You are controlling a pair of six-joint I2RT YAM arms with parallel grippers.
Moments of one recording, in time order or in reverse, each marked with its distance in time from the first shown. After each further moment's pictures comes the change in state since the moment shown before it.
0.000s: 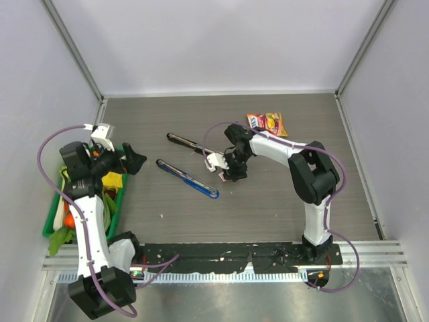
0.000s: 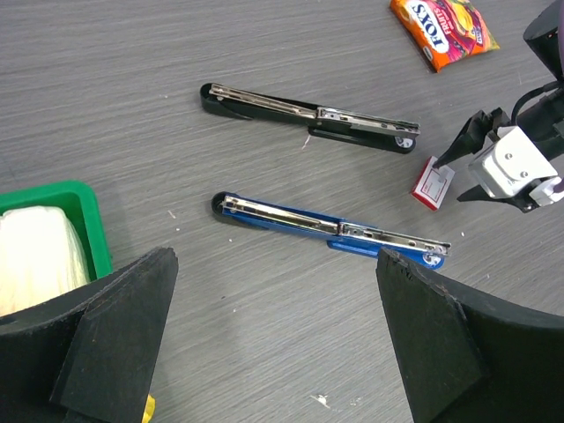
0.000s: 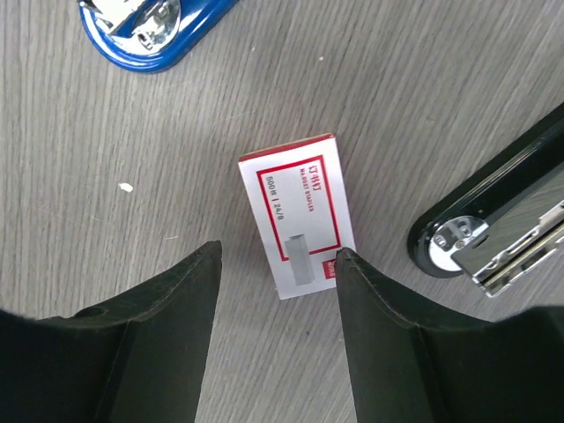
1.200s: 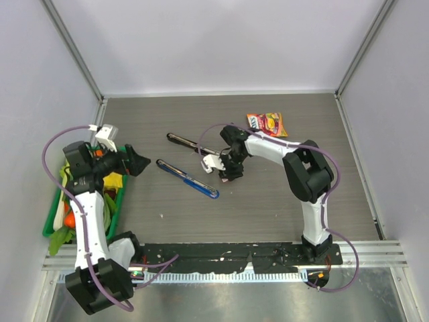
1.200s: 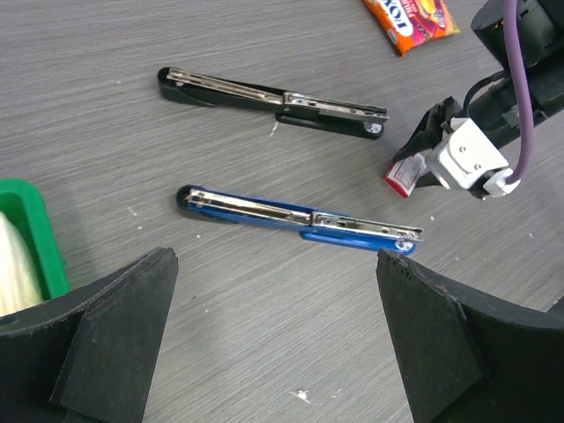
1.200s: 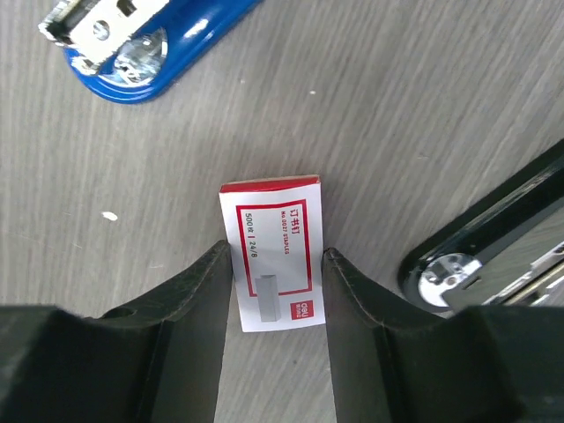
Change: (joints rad) left arm -0.005 0.044 -0.026 0.005 0.077 0.004; right arm 0.025 0.068 0.068 -0.006 0.002 -0.013
